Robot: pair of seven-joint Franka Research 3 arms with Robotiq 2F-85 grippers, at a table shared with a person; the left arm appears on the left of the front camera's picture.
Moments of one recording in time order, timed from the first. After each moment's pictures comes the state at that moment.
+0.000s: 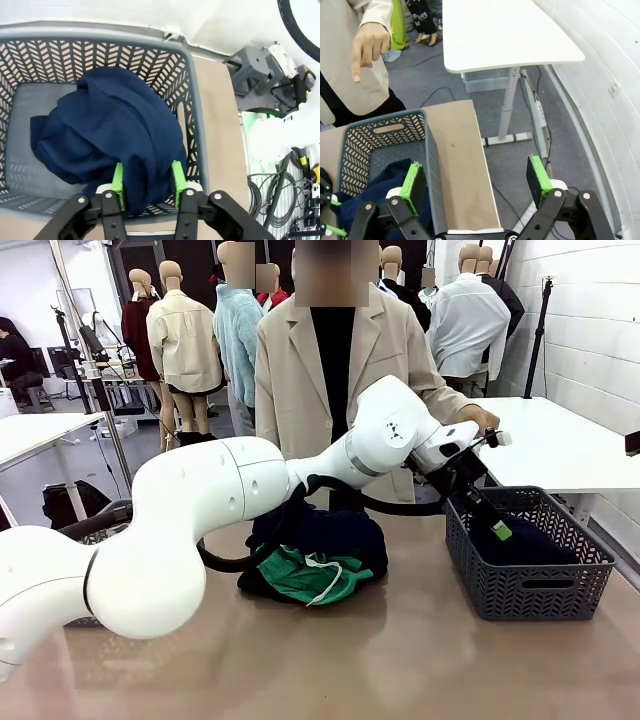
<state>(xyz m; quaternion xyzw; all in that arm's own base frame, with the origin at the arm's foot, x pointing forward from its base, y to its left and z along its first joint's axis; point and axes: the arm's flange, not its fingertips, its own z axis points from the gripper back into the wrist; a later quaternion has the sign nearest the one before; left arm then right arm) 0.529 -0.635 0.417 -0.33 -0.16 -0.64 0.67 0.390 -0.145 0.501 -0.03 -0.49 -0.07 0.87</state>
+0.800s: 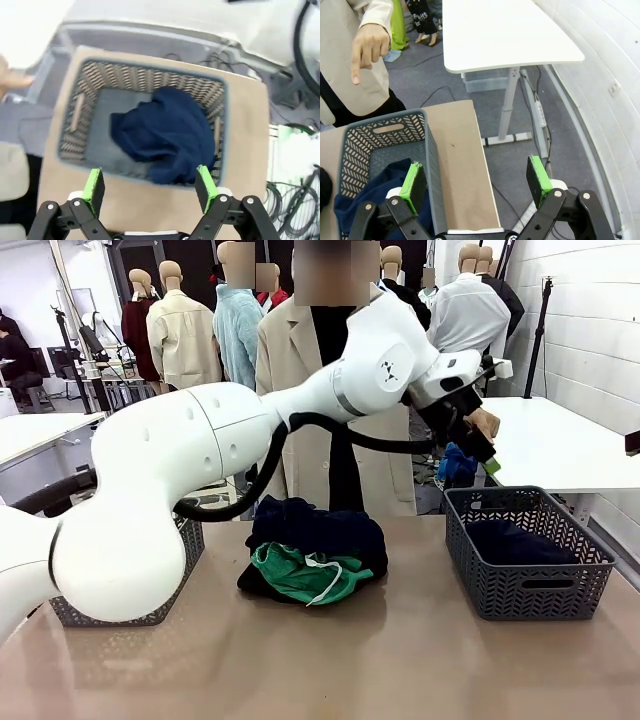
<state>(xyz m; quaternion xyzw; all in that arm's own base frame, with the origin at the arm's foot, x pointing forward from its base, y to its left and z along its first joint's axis) 0.529 -0.608 0.543 -0.19 -0.26 -0.60 0.74 0.390 -0.145 0.501 -0.03 -0.49 -0.07 0.87</state>
